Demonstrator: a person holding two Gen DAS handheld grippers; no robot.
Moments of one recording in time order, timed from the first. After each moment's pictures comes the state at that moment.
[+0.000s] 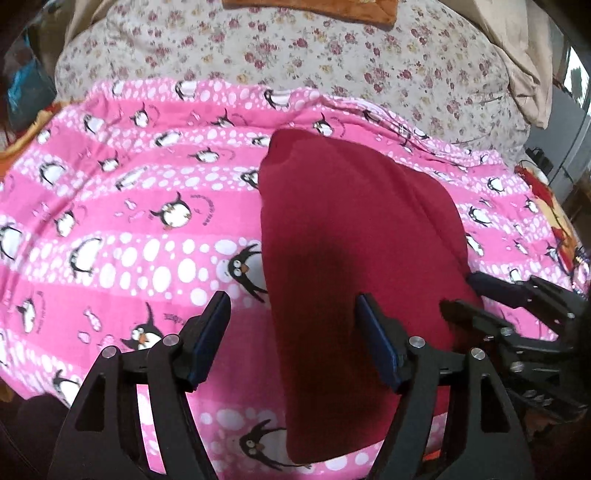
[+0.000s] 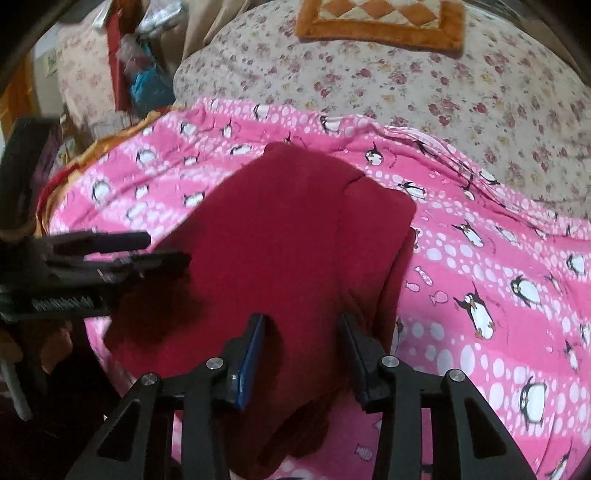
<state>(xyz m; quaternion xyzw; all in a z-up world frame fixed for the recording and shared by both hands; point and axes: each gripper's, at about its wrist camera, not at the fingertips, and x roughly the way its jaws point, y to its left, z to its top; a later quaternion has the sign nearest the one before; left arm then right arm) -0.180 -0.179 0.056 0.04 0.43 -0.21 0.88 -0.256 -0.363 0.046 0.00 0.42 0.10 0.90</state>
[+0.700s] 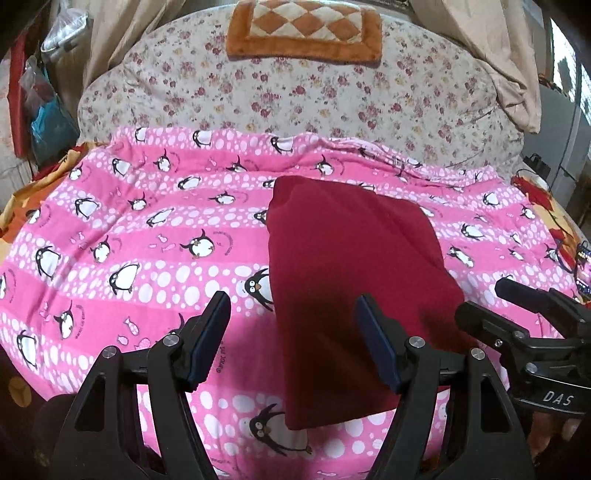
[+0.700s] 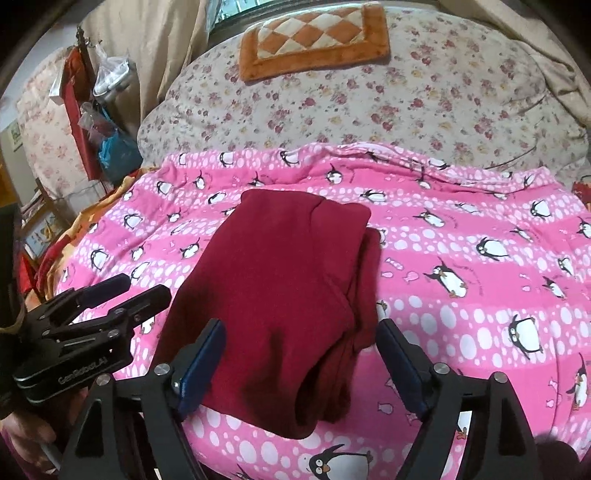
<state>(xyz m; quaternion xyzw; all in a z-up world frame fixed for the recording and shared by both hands) -0.225 -0.171 0.087 0.05 0.36 -0.19 0.91 -0.297 -0.362 0.077 0.09 0.37 0.02 0.92</state>
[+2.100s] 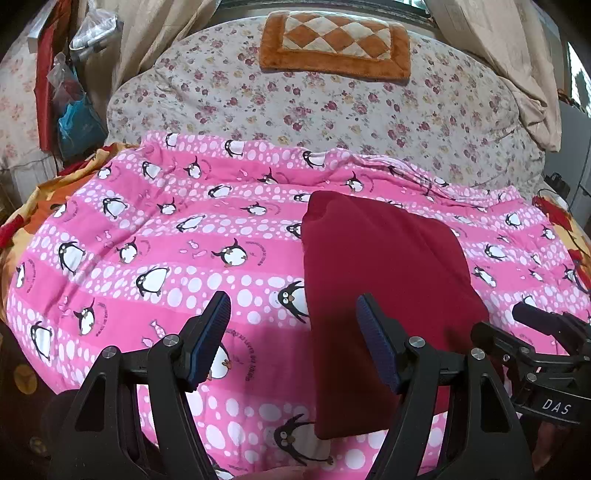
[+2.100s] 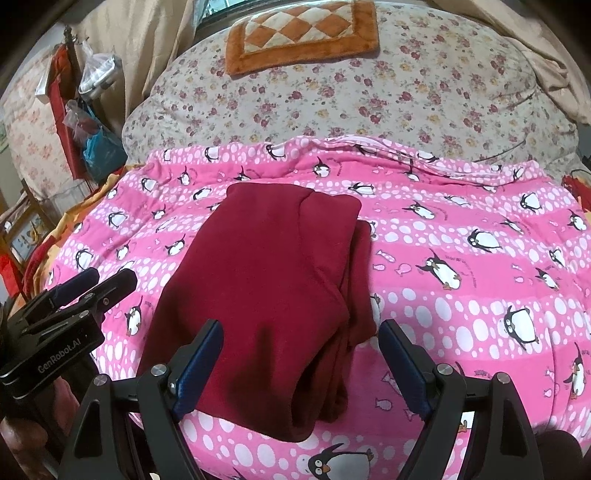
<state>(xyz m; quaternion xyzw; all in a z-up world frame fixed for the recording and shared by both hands) -0.221 -0.155 0.085 0.04 0.33 -0.14 0.93 -0.290 -0.360 0.070 0.09 0.39 0.00 0.92</state>
